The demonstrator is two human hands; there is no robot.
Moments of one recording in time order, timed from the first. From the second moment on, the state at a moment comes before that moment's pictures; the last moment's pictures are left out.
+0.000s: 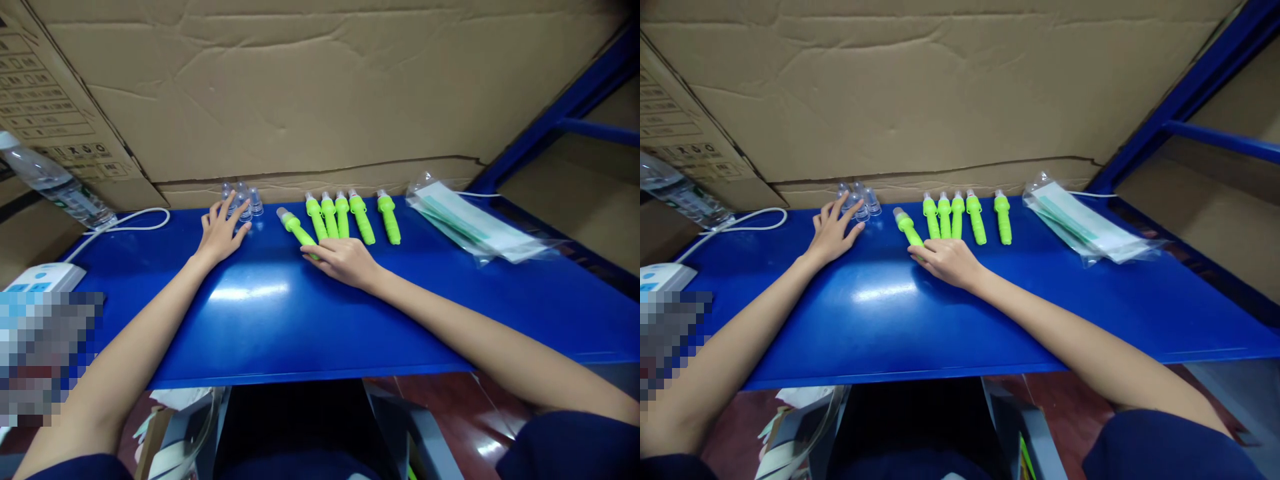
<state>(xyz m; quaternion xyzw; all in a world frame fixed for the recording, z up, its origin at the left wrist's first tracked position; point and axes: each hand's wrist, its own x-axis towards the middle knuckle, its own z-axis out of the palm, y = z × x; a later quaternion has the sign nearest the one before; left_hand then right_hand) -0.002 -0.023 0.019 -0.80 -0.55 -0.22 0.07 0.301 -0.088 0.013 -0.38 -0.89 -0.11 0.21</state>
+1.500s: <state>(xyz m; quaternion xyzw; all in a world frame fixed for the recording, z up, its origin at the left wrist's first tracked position) -0.001 -0.021 0.022 -0.80 -0.52 -0.29 0.08 0.294 -0.079 0.002 -0.32 -0.92 0.06 0.21</state>
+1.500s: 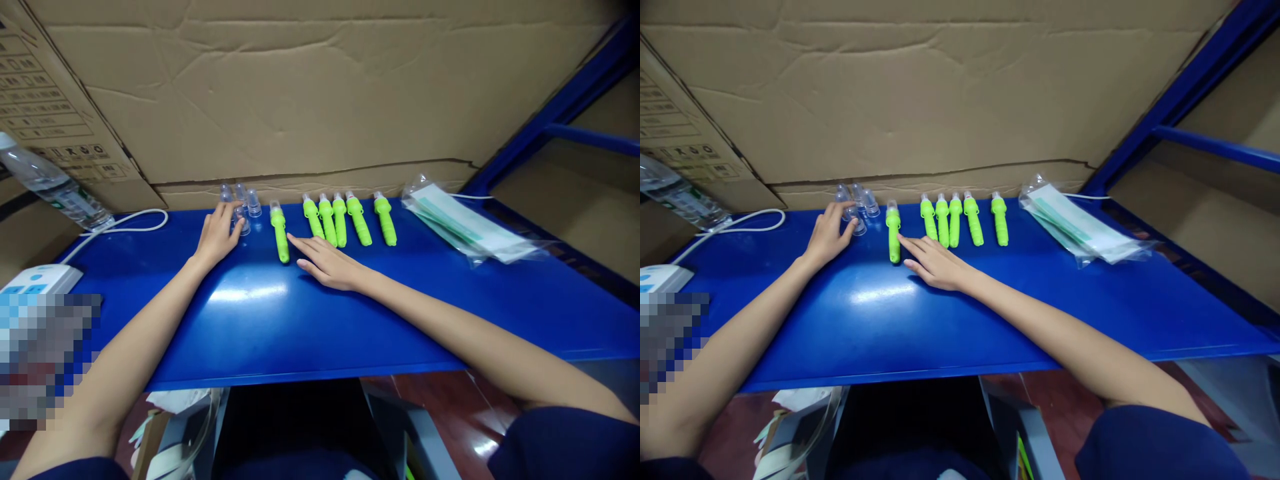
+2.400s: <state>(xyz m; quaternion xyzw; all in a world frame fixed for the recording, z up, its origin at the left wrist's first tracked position) 0.003 -0.026 0.026 -0.80 -0.53 -0.26 0.07 0.296 -0.085 0.011 -0.53 -0.82 -0.10 0.20</state>
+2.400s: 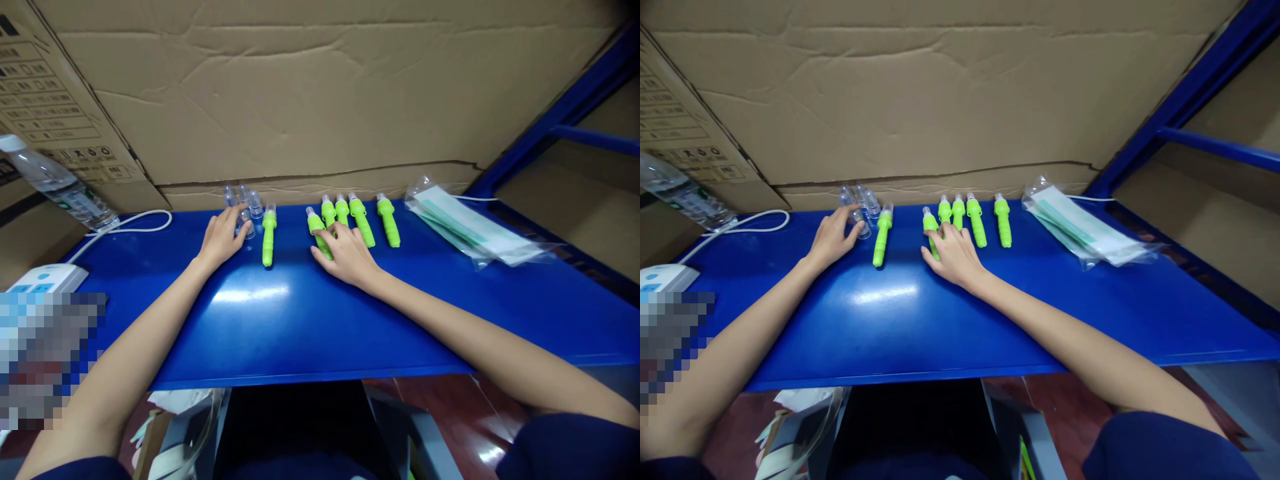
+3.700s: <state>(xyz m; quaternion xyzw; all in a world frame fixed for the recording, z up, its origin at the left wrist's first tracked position) 0.003 -0.025 0.024 -0.80 -0.57 -0.20 0.02 0.329 -0.058 0.017 -0.53 -0.73 0.05 0.42</state>
